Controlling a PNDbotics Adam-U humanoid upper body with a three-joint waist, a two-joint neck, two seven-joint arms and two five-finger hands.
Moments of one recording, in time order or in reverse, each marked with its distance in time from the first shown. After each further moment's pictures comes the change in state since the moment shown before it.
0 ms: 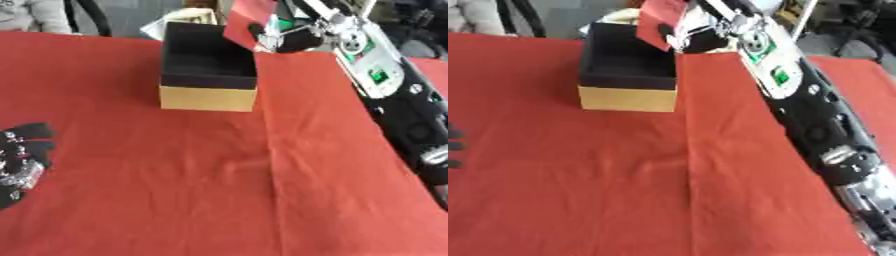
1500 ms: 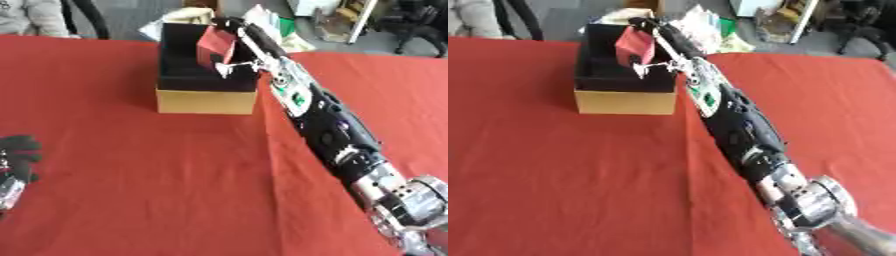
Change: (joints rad) left arm -0.044 -0.017 -0.019 -0.001 0.013 -0.004 -0.025; right arm -0.095 0.161 -0.074 0.399 0.218 -0.096 -0.184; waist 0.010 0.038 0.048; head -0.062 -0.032
